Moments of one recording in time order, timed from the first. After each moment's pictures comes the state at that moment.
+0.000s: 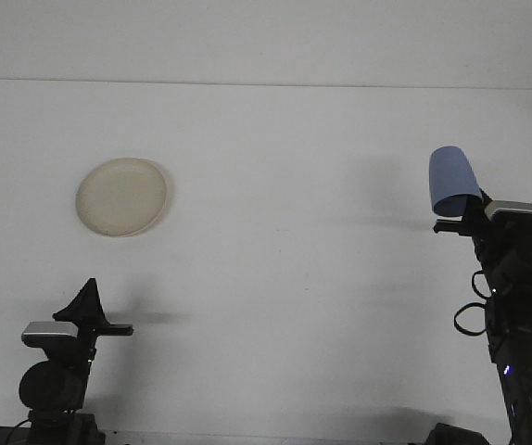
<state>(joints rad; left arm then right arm) -0.02 0.01 0.03 0.12 -0.05 -0.02 -0.22 1.10 0.71 0.32 -0.29 0.17</state>
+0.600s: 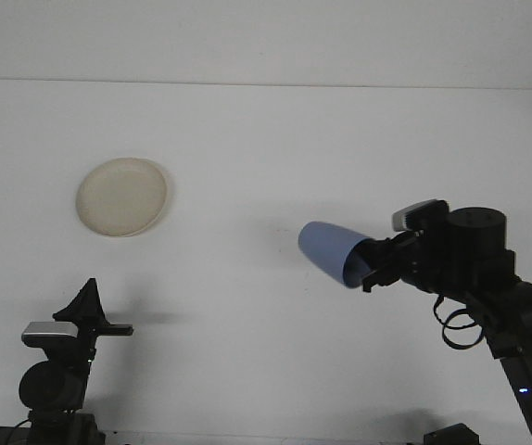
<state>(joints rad) -0.02 0.01 0.03 0.12 -0.05 -0.02 0.29 1.09 1.27 -0.85 -0.52 0.11</state>
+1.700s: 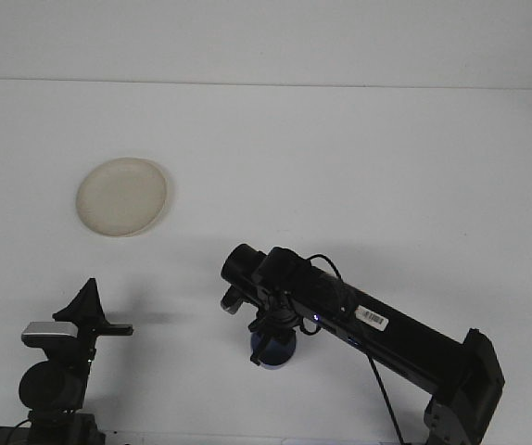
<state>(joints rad) -0.02 0.01 0.03 0.12 -0.05 -0.02 0.95 1.82 1.59 -1.34 0.00 -0.02</state>
